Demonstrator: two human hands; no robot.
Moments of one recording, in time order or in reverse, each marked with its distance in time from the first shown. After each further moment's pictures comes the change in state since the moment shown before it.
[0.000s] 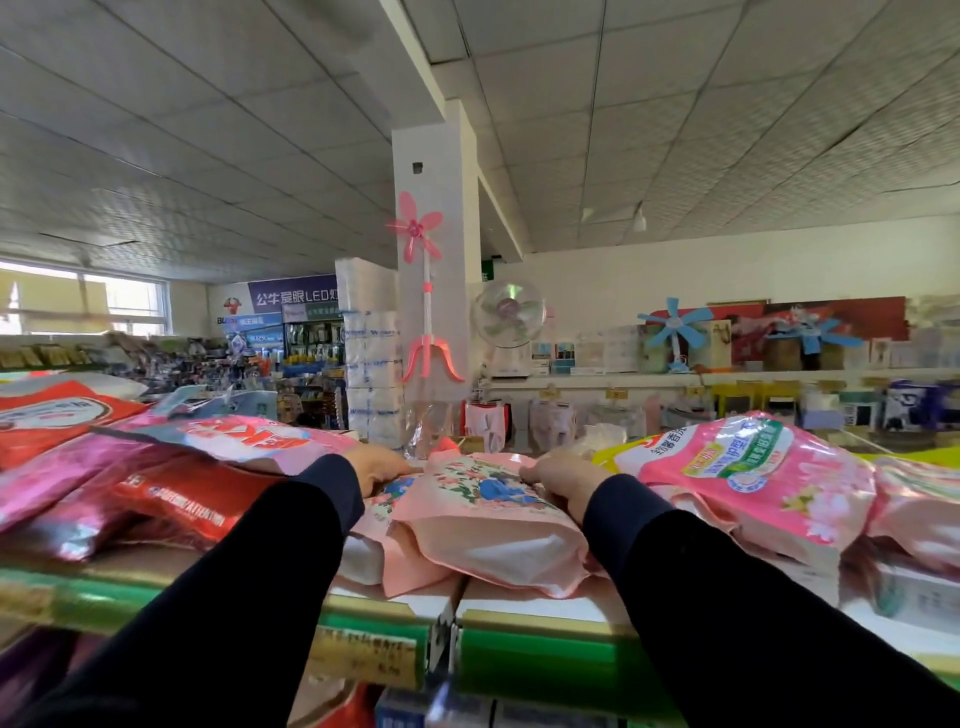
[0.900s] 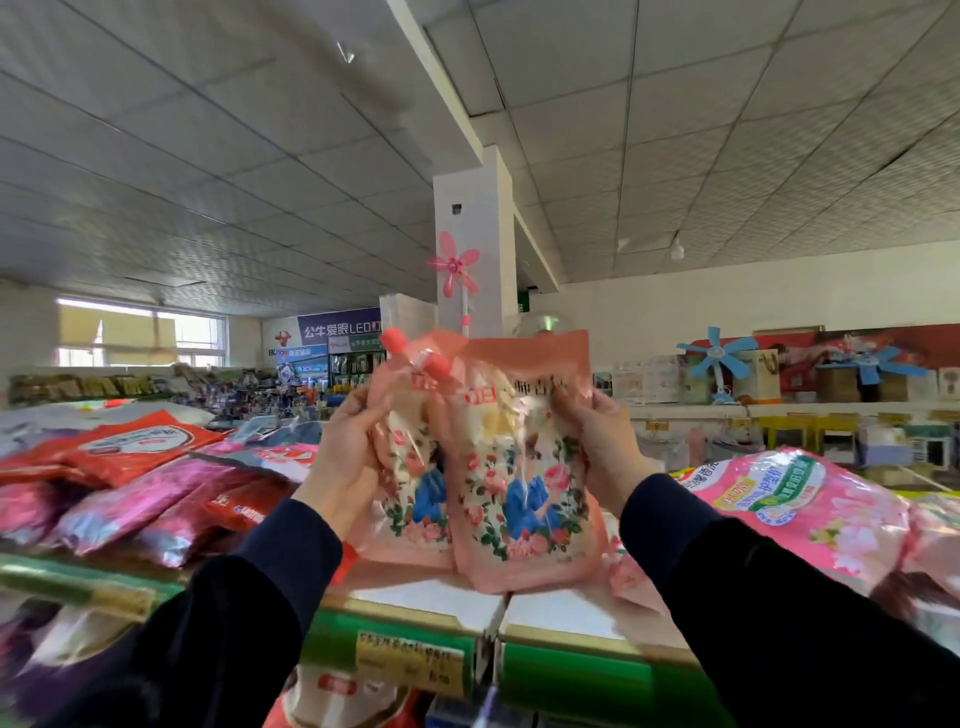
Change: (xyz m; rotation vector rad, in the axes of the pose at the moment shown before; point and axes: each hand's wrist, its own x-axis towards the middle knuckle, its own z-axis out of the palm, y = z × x) left_hand -0.101 0.002 -0.057 -1.050 0.135 0.660; right_hand -0.050 -0.046 -0.018 0.848 -0.126 -0.591
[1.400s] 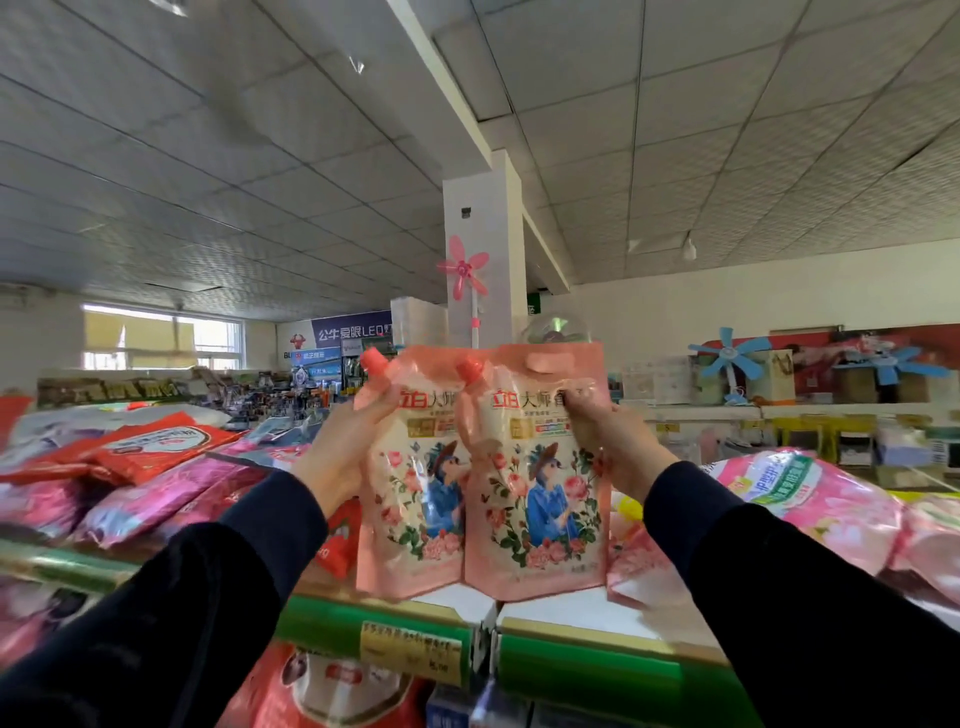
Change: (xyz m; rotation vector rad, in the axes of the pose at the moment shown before) left_hand -0.006 0.024 0.001 0.317 0.031 -0.101; right_hand 0.009 -0.015 -0.020 -0.116 -0.019 0.187
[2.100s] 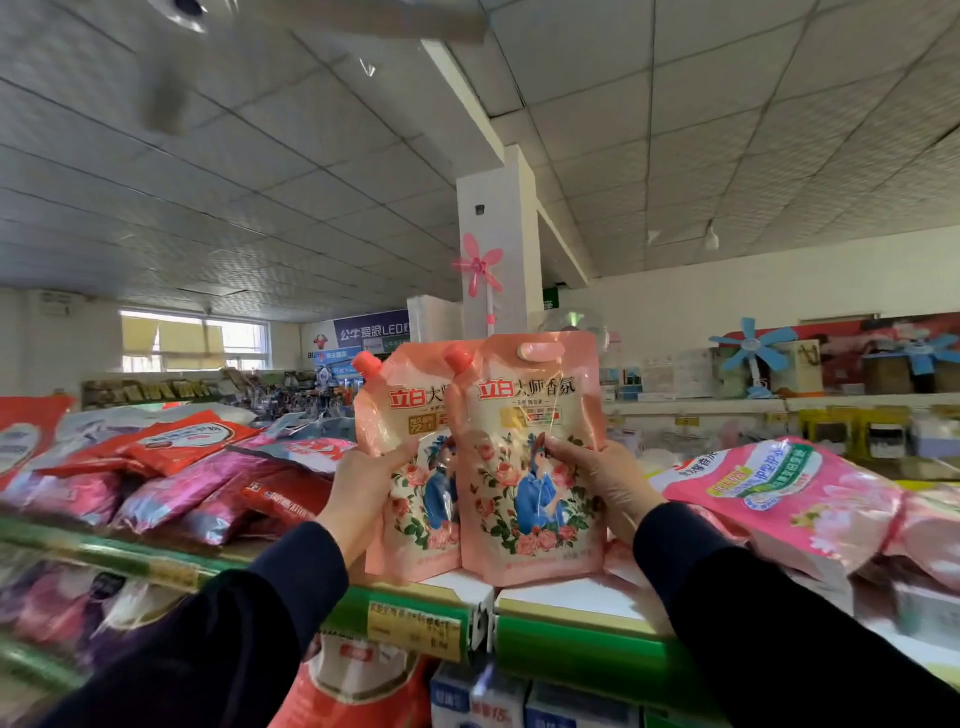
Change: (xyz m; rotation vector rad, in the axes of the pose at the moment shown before) left_hand -0.036 -0.054 0.001 0.169 0.182 0.063; right_hand -0.027 0.050 -0.012 -0.146 -0.069 -0.061
